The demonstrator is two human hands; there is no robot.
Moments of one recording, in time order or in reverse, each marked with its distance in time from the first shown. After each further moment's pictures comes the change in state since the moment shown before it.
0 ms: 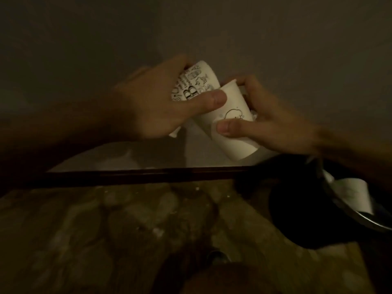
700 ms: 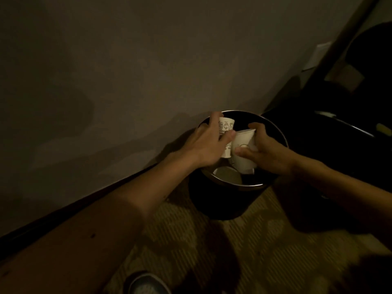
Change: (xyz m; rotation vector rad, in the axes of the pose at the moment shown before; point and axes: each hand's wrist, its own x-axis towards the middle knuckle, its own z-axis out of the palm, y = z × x) left_hand 0.128 0.131 0.355 -0.147 -0.507 0.037; right_hand -0.210 0.261 -0.130 -0.055 0.397 0.720
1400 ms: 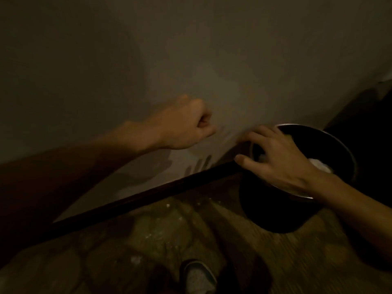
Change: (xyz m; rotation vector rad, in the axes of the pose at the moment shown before) left_hand -0.109 0.017 -0.171 0.663 0.106 0.111; right_hand -0.046 -0.125 0.041 -0.333 0.097 -0.522
